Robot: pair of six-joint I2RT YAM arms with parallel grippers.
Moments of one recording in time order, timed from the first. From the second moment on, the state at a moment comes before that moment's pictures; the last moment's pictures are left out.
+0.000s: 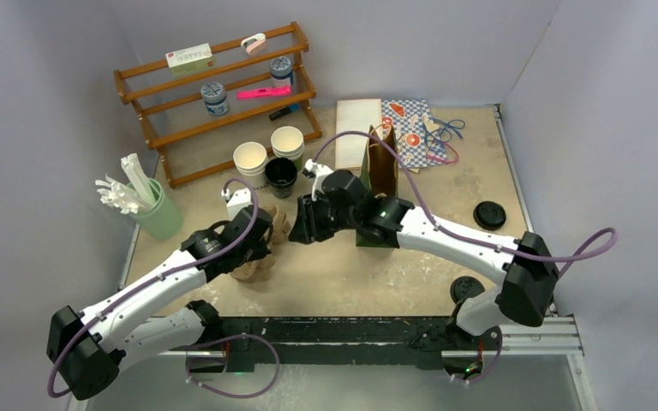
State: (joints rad) left arm -0.74 0.94 0.74 -0.76 -0.43 -0.85; right arm 0.98 1.48 1.22 -0.35 -0.19 0.63
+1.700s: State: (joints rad) left arm -0.74 0.96 0.69 -0.55 -0.16 -0.54; right arm 1.00 1.53 0.94 -0.03 0.07 0.83
